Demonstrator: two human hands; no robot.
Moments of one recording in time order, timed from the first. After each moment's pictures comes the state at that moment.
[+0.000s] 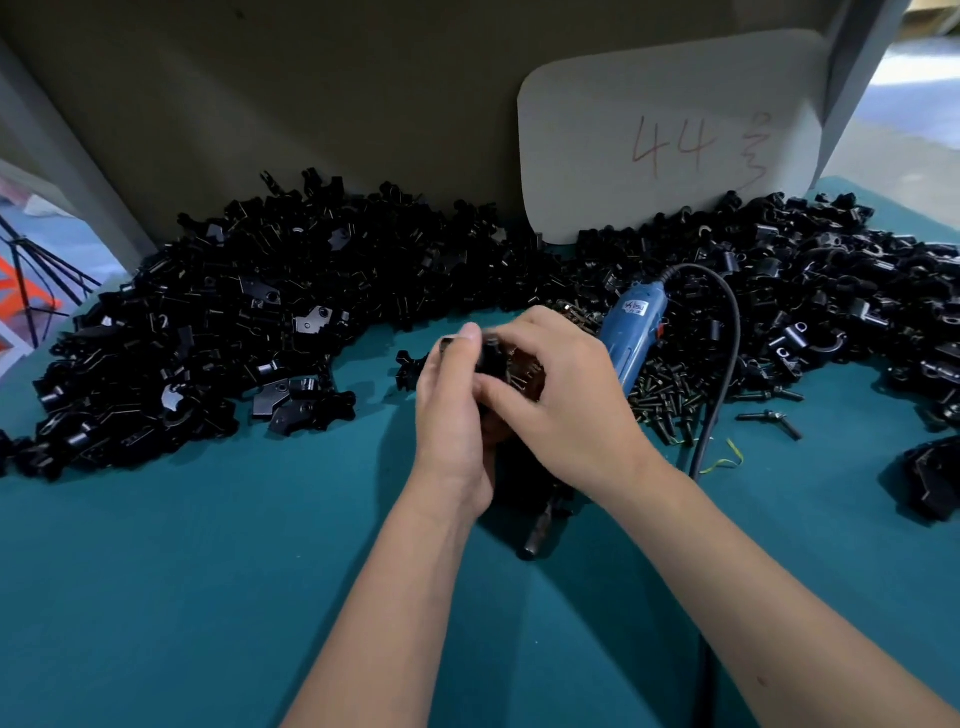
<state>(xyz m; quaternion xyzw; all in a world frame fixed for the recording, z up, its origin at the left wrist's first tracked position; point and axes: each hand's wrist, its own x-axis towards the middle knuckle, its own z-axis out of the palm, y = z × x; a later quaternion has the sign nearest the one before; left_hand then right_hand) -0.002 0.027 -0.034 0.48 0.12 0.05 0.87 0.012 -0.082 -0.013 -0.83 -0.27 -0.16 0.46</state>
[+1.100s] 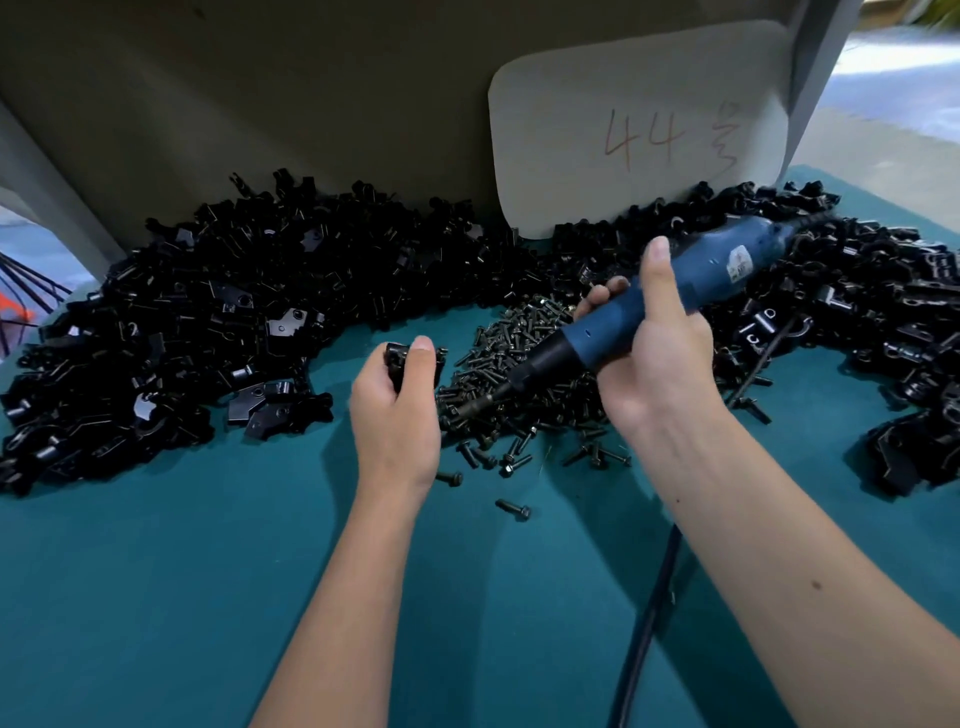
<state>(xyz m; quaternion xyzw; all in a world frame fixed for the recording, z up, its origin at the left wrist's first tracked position) -0.002 0.055 -0.042 0.73 0.09 0.22 0.64 0.042 -0.121 0.004 -0.30 0.11 -0.08 0.94</state>
